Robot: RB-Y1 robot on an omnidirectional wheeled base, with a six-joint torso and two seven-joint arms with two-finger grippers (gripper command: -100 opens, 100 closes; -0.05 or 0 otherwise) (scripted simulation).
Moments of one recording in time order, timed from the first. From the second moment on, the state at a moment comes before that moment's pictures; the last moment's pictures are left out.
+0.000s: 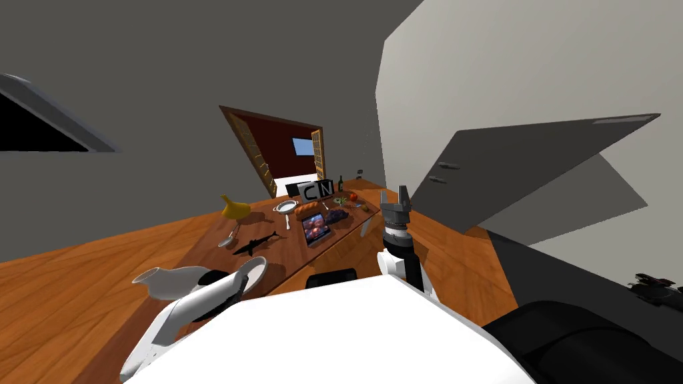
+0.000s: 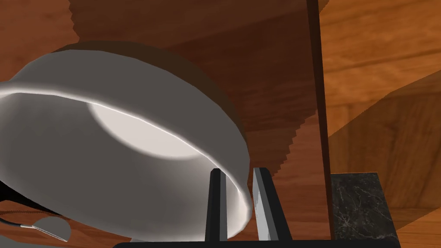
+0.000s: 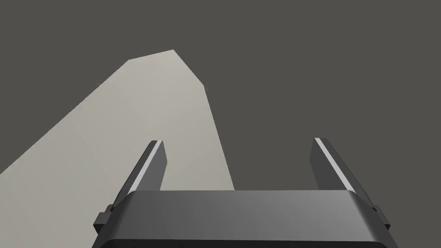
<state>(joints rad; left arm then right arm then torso) 0.30 0.09 0.47 -1.75 0.01 1.28 -0.32 0.51 -0.03 0.06 -2.39 0.04 -0.55 -0.01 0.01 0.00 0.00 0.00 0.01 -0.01</state>
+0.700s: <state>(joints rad) 0.11 0.13 0.28 -1.65 -0.03 1.32 -0.30 0.51 -0.03 0.06 -2.39 0.04 -0.55 -0.01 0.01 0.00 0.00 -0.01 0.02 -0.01</state>
